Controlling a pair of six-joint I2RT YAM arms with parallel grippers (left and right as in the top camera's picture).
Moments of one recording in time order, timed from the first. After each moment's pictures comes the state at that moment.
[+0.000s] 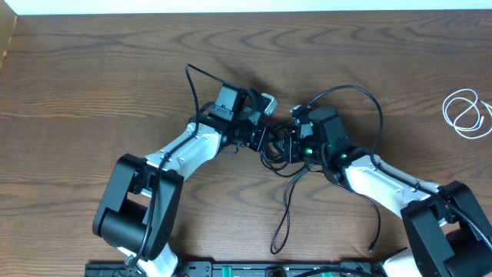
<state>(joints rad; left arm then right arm) -0.42 1.81 1.02 -0.22 0.60 -0.04 0.48 1.63 0.71 0.08 -0.36 0.51</state>
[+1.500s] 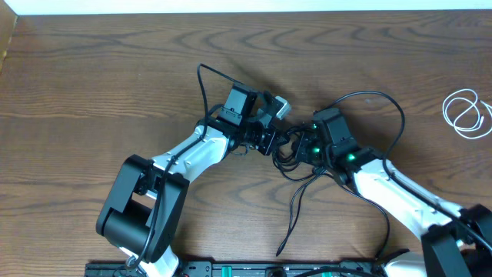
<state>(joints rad) -0.48 1.81 1.02 -0.16 0.68 -0.01 0.48 1.52 0.74 -0.16 -0.20 0.83</state>
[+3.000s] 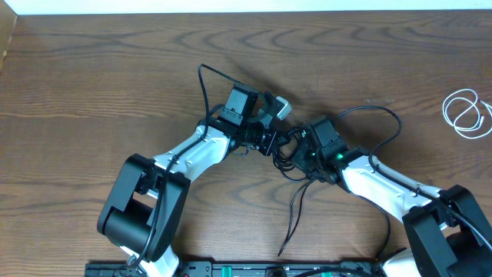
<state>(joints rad) -0.48 1.82 1.02 -0.15 0.68 -0.01 0.52 1.62 0.74 -0.23 -0.14 1.14</state>
